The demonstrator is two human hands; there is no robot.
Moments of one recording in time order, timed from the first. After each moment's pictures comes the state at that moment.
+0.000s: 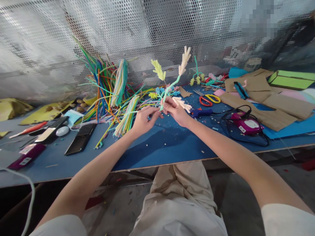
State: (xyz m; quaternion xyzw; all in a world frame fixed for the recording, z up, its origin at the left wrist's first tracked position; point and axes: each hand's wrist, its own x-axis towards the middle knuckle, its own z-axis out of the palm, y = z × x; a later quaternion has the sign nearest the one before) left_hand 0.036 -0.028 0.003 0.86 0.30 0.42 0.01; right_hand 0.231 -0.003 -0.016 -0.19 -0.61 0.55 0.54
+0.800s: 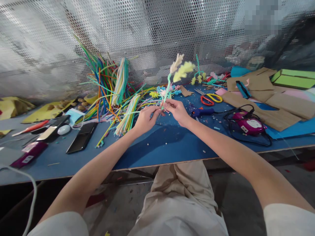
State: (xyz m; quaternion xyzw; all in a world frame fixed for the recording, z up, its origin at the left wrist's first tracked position) left_hand 0.037 -0.023 -0.001 0.86 0.34 0.38 0.03; right_hand 0.229 0.001 -0.024 -0.24 -0.61 0.50 0.57
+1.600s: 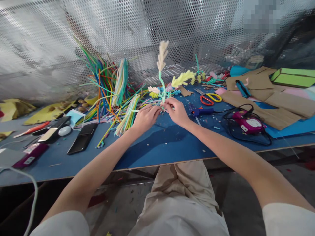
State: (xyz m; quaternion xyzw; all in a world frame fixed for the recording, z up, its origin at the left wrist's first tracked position) left_hand 0.032 -0.010 -0.006 0.88 0.32 0.30 -0.17; right_hand 0.231 -0.005 -0.016 -0.32 -0.70 0.25 0.58
